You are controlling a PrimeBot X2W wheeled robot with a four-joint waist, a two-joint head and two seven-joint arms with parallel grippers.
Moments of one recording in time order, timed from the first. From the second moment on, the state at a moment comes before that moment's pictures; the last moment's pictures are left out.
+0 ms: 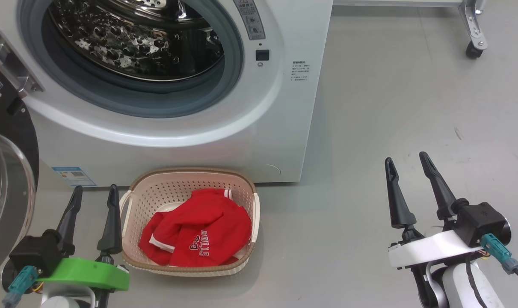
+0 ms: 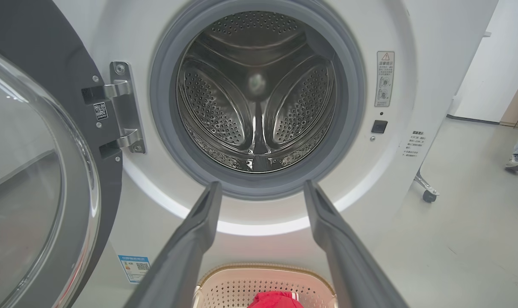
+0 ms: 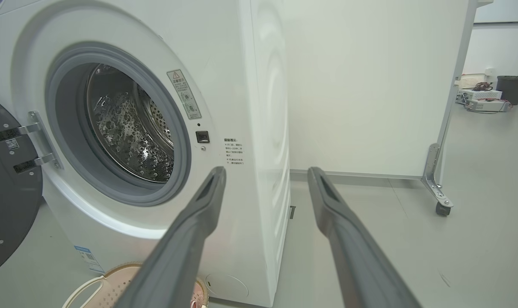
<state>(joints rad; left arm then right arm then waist) -0.06 0.14 -0.10 0.15 -0.46 -0.13 -0.26 -0.04 -0.05 0.14 0.04 0.24 0.09 -0.25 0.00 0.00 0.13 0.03</state>
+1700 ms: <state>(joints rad) -0.06 0.14 -0.11 0.14 -0.44 -0.13 -0.26 -0.04 -0.05 0.14 0.04 0.25 0.09 -0.25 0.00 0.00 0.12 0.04</state>
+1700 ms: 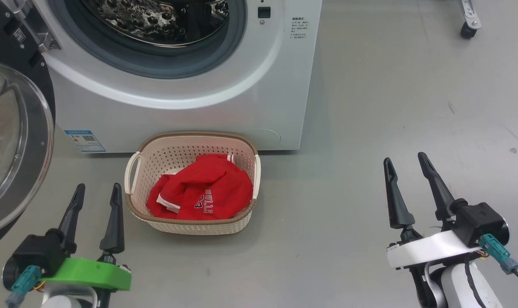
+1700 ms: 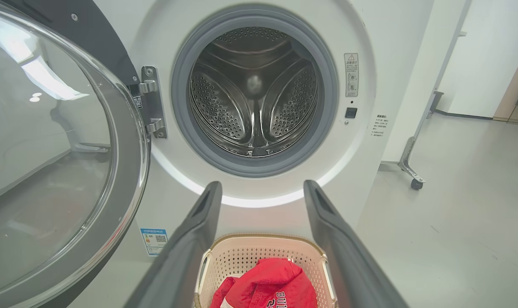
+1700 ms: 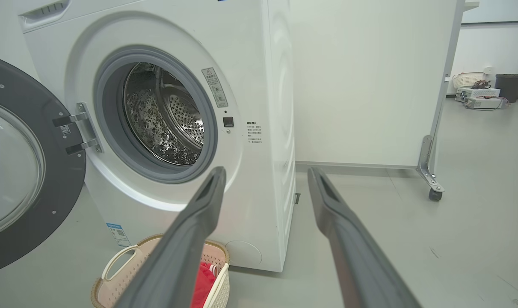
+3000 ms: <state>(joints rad) -0.06 0.11 -0.11 0.15 -0.44 -0.13 -0.26 -0.03 -0.05 0.14 0.04 0.24 0.09 -0.25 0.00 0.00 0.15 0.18</state>
